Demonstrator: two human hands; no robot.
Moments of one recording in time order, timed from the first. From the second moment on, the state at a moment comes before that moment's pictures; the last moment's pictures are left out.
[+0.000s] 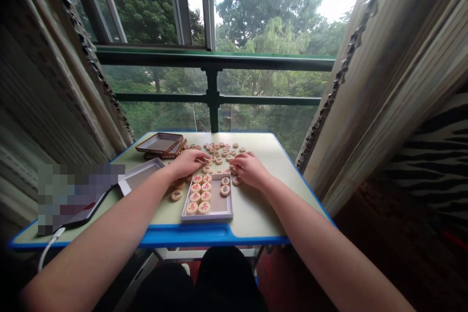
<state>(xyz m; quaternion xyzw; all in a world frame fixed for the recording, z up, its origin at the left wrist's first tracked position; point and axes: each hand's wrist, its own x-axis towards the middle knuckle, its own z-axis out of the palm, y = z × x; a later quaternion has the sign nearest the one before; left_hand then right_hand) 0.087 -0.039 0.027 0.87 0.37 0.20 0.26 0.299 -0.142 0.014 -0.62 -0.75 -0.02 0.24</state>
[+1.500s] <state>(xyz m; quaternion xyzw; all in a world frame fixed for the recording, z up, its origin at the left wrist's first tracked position) 0.082 -0.036 0.023 0.86 0.33 0.17 0.35 0.280 -0.153 0.028 -0.55 -0.80 0.04 0.23</state>
